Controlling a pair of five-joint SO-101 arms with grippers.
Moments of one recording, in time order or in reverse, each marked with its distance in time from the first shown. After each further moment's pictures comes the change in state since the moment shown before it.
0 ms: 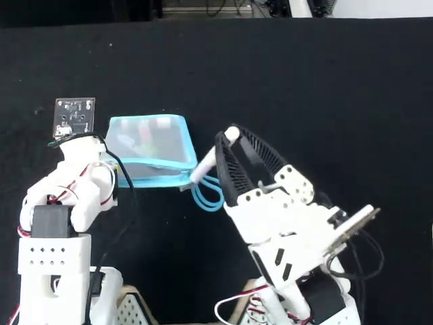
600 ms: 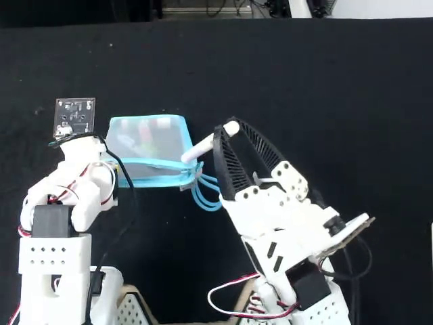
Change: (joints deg) left arm -0.1 0.0 0.0 0.0 0.0; right arm 0.0 0.0 8.8 -17.3 -0.2
